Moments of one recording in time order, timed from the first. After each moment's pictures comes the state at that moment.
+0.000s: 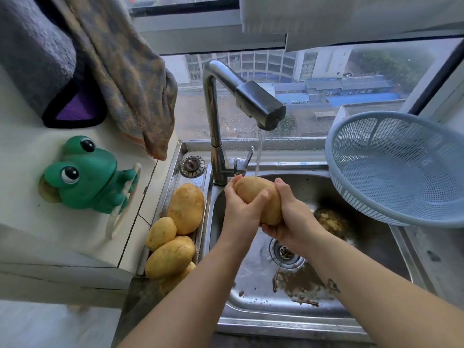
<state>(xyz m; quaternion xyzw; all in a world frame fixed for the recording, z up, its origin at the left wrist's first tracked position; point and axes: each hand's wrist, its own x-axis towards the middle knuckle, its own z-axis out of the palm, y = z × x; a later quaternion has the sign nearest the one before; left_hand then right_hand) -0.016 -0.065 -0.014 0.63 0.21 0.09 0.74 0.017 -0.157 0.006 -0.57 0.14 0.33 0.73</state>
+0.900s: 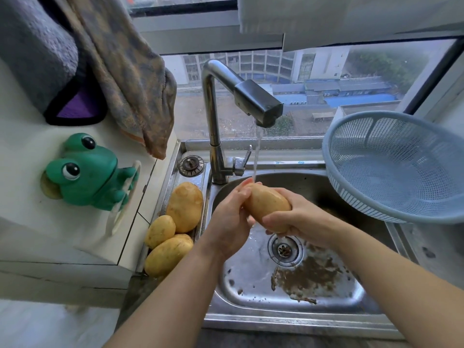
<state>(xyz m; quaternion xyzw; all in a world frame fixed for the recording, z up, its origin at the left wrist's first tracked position) -0.021 -0.047 -0.014 0.42 0.22 -0.03 0.88 0.033 -0.191 -0.003 -0.68 -0.12 0.40 0.61</state>
